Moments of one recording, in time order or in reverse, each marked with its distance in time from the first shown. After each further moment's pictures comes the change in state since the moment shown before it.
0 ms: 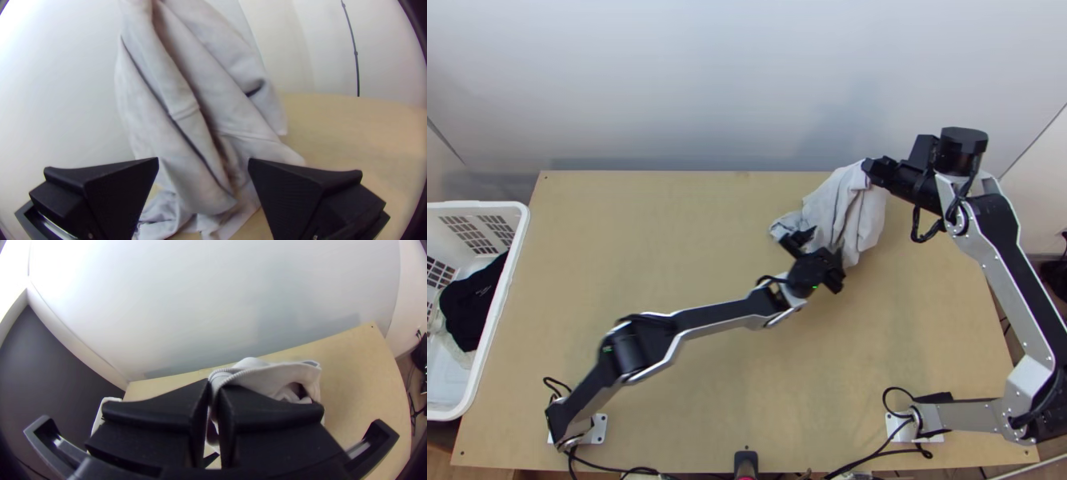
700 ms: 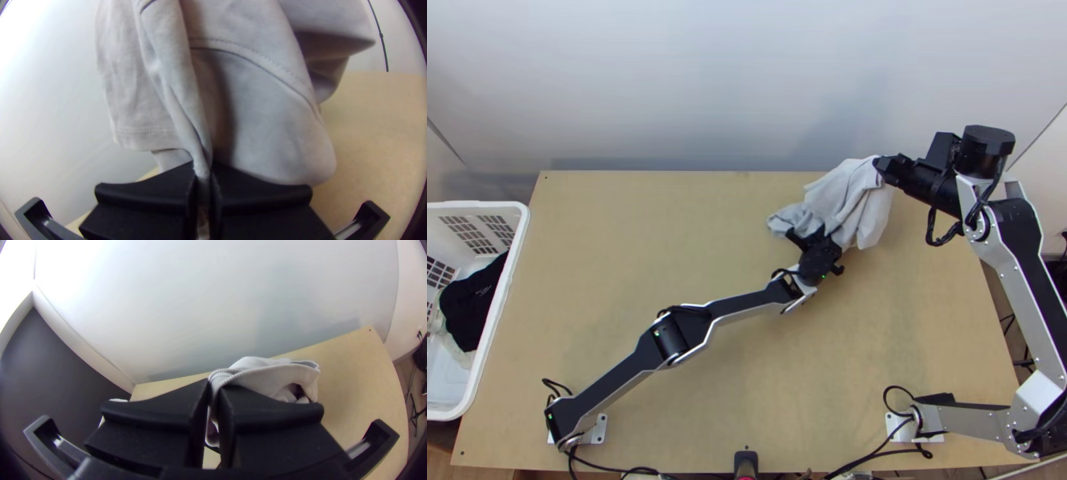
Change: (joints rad) left arm 0.054 0.304 0.317 0.059 -0.111 0.110; right arm -0.034 -0.057 0.021 -0.045 -0.044 0.001
